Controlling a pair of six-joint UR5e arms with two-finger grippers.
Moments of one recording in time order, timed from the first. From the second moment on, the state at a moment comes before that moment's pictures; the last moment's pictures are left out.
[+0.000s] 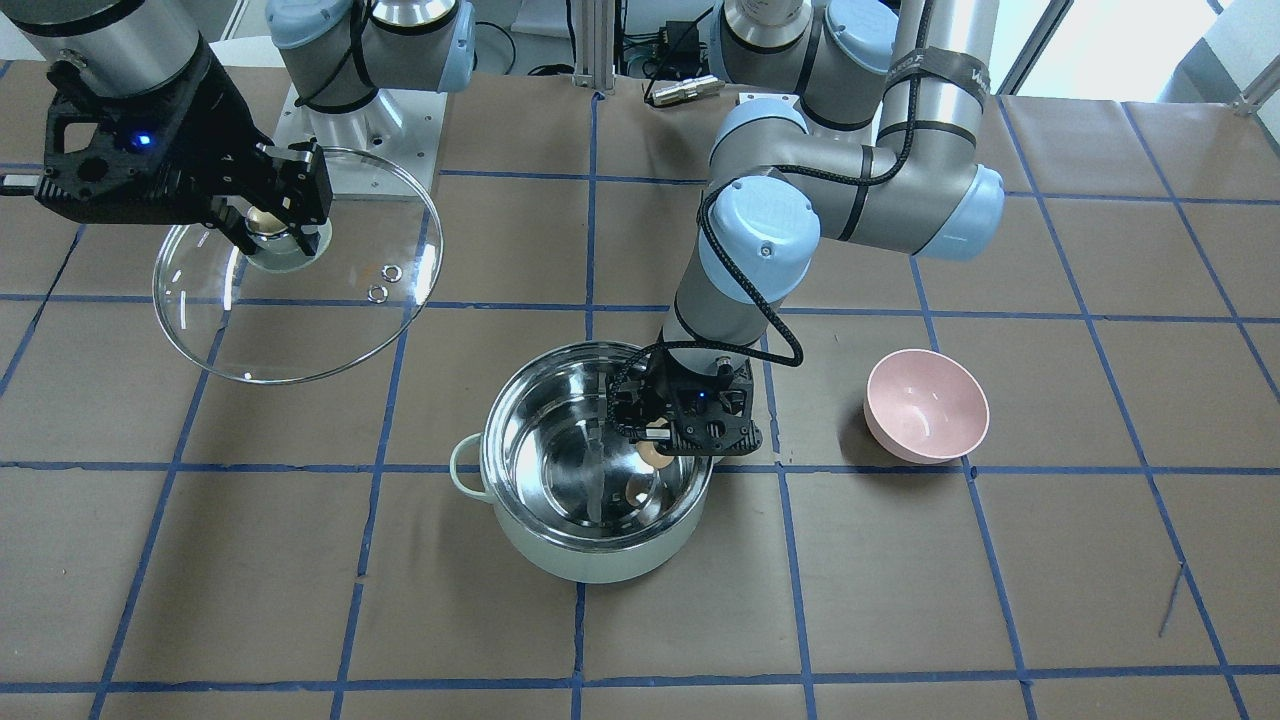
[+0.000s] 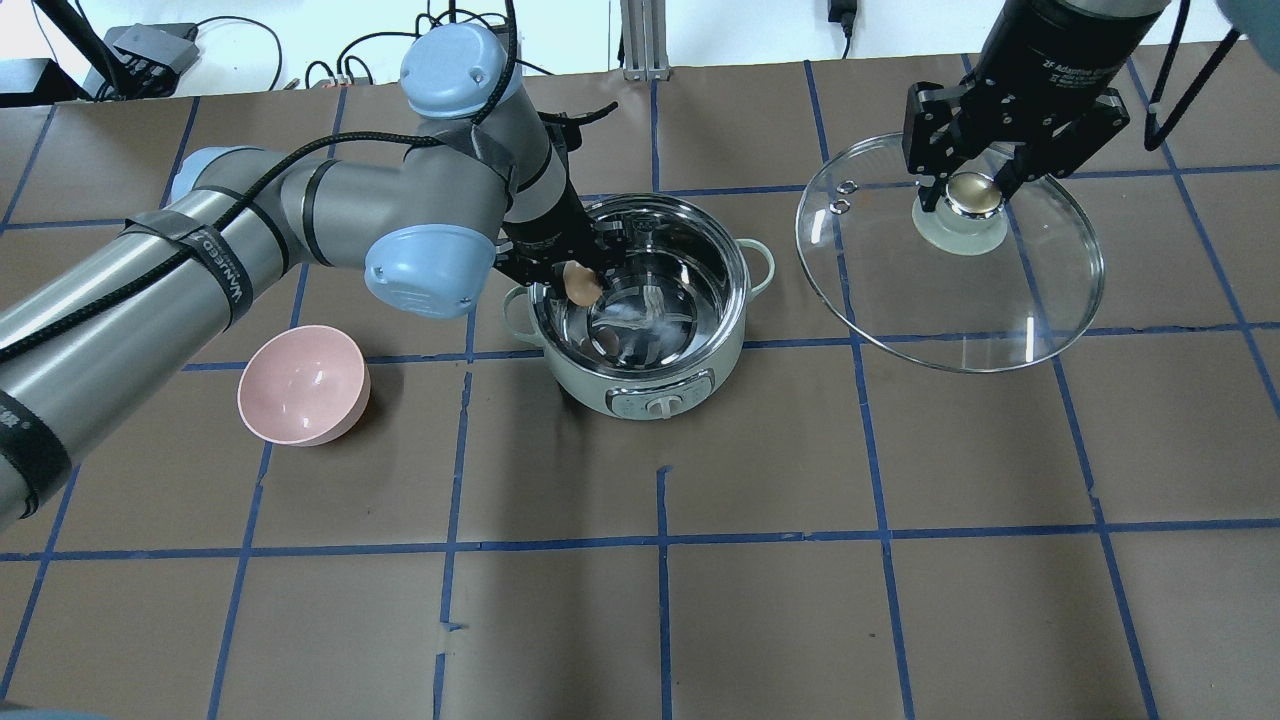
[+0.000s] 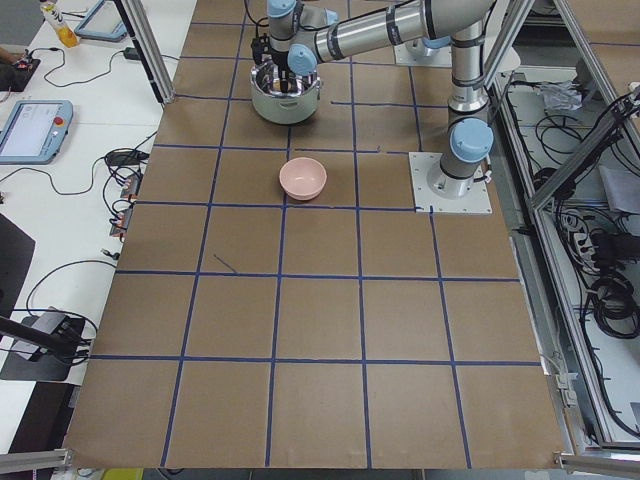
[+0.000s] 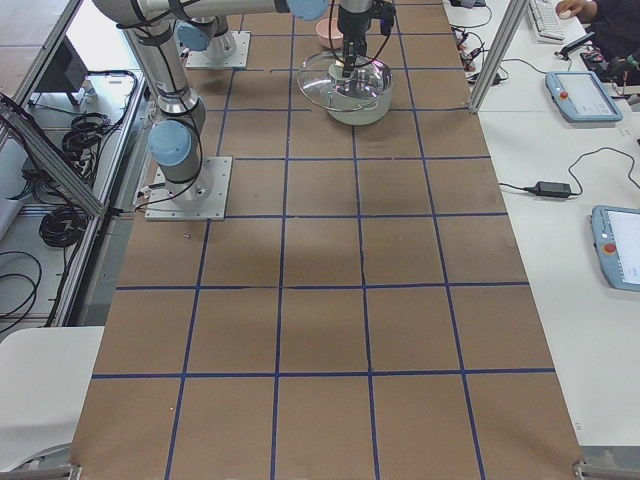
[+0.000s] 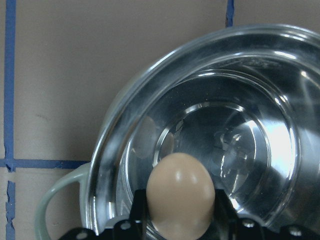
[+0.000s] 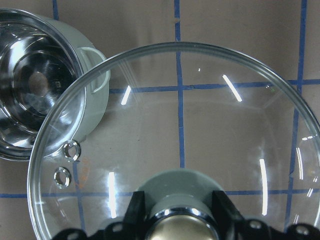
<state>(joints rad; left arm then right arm) -1.79 -1.93 -1.67 -1.05 1.43 -0.30 1.53 -1.54 1.44 -1.43 -1.50 -0.01</state>
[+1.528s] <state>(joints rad) -1.55 -1.59 -1.65 -1.48 1.61 -0.06 1.55 -1.48 1.37 -1.43 -1.51 0.01</state>
